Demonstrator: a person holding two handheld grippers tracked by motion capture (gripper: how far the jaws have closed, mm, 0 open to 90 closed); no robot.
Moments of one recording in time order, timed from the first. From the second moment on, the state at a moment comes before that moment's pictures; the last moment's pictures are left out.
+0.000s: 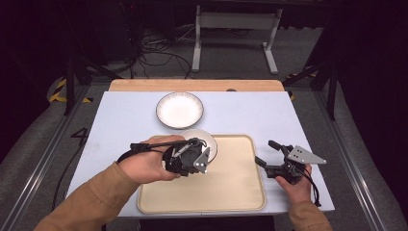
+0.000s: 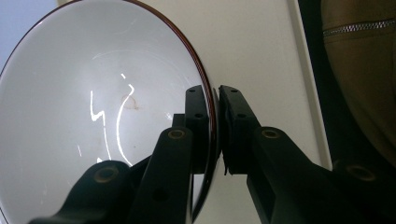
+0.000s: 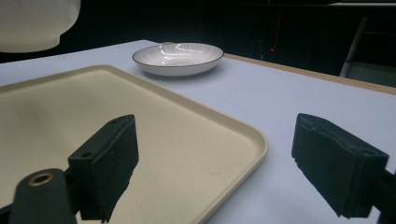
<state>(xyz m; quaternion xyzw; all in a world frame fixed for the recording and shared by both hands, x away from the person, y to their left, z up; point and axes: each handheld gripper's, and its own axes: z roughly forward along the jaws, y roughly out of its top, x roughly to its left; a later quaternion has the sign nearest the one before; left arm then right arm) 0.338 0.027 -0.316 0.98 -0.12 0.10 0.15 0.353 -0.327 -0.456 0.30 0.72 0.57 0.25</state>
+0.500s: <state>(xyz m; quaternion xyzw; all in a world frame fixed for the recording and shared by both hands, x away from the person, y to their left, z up) 0.345 0.019 -0.343 0.98 -0.12 0.07 0.14 0.353 -0.326 -0.456 0.30 0.72 0.57 0.25</state>
